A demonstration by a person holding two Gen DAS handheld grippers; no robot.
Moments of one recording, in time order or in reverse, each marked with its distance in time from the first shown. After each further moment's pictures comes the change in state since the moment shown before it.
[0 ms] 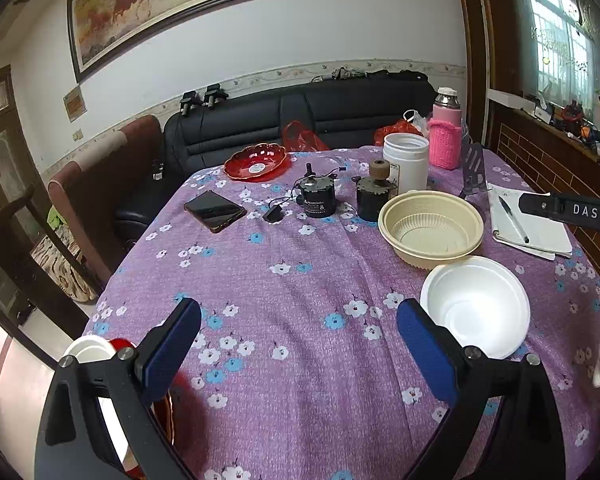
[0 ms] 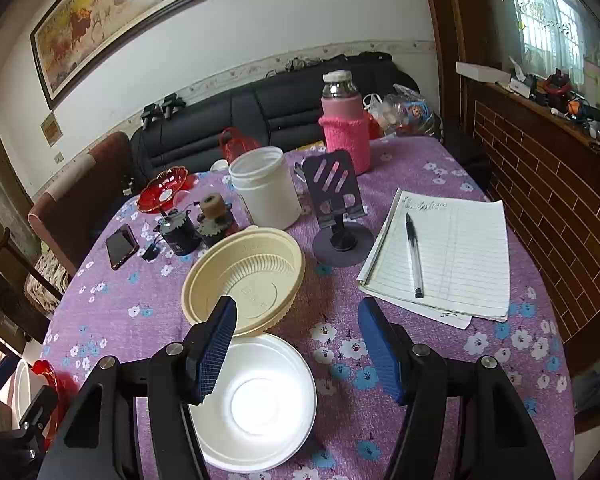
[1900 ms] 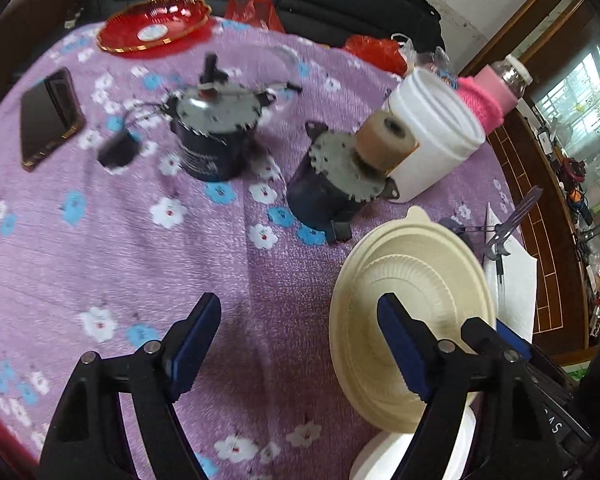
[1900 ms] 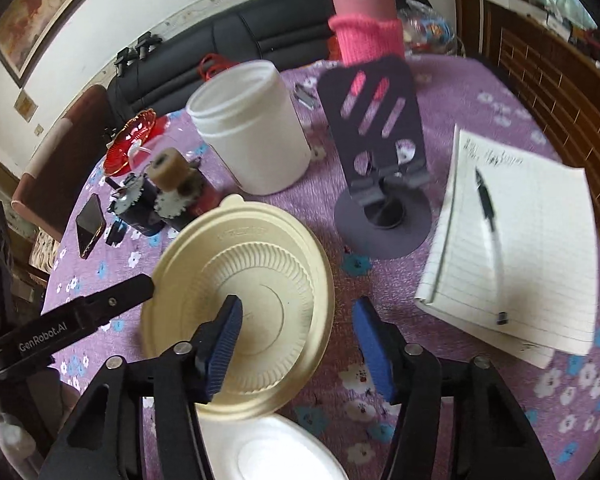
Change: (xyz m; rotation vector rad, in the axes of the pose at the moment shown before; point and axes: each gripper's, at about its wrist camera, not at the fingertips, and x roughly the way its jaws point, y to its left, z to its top) left arm 0.240 -0.032 0.081 -0.292 0.500 -0.401; right arm 0.136 0.006 0.036 0.067 0.313 0.027
